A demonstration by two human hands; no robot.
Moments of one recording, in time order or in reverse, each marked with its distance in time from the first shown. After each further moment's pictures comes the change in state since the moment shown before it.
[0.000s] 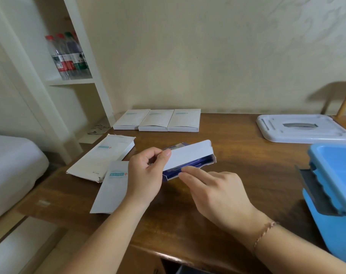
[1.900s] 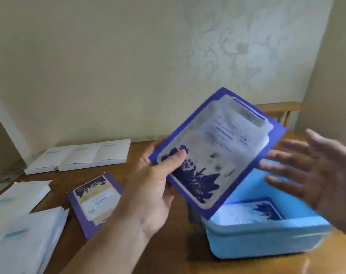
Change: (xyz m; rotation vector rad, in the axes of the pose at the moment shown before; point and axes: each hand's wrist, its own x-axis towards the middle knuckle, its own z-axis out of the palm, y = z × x) left_hand -0.058 0.179 0.130 -0.910 -0.644 -0.347; right_hand -0.134 0.109 -0.250 1.328 0.582 1.169
